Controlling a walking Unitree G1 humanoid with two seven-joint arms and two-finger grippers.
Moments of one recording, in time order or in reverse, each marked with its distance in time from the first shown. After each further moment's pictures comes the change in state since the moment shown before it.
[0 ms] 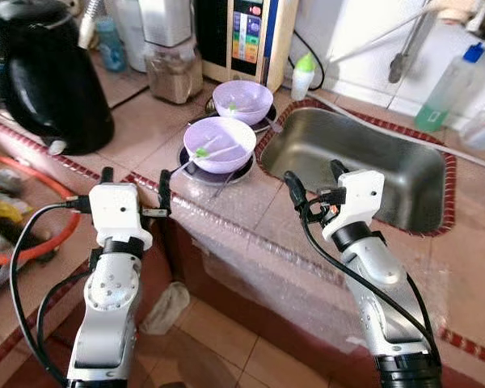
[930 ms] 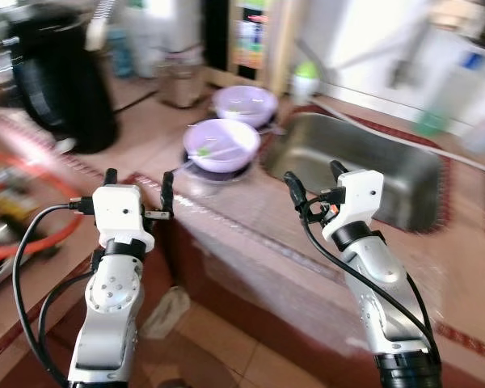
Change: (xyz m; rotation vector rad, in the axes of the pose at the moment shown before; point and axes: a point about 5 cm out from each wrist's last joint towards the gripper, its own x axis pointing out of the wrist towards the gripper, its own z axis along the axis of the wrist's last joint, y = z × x) left arm -0.001 -0.006 0.000 -0.004 0.000 -0.043; right arm -0.001 -0.005 -0.004 0.002 0.017 -0.016
